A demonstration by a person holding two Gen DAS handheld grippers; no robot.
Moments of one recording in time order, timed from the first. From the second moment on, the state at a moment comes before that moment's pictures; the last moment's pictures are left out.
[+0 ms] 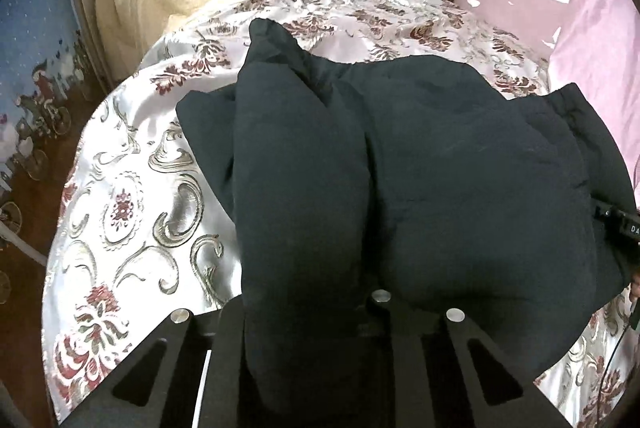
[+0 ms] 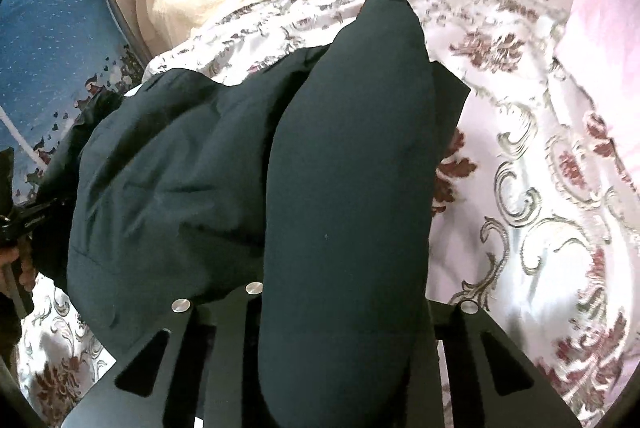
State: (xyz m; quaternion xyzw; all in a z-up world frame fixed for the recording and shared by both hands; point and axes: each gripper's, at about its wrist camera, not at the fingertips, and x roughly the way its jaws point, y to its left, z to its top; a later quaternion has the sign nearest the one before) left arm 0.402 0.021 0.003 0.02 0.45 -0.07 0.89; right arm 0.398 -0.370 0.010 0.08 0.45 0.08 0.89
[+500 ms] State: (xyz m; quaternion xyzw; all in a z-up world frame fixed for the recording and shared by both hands) left arm 0.312 0.020 0.041 0.02 0.46 -0.09 0.88; right arm 0.301 -0.369 0.064 0.05 0.43 0.09 0.90
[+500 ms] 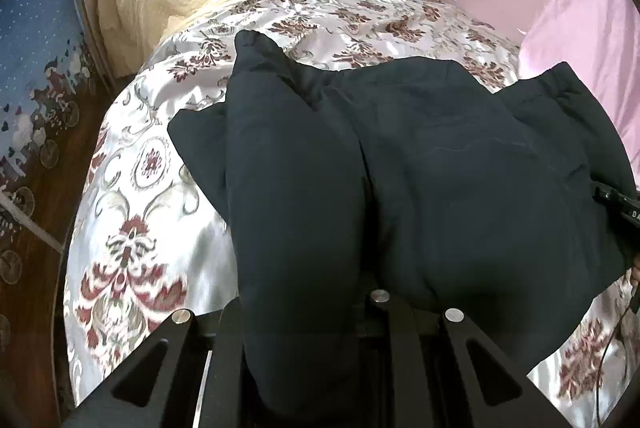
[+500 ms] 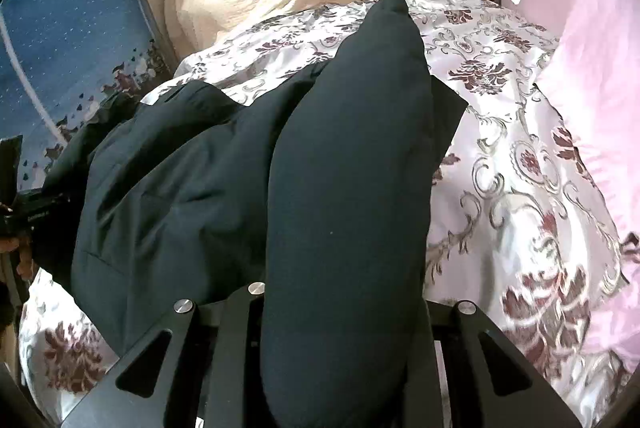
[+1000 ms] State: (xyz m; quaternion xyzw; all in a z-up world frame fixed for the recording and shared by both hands) left arm 0.246 0.023 0.037 0.02 0.48 -0.09 0.87; right arm 0.228 -0.371 0.058 0.06 0.44 0.09 0.89
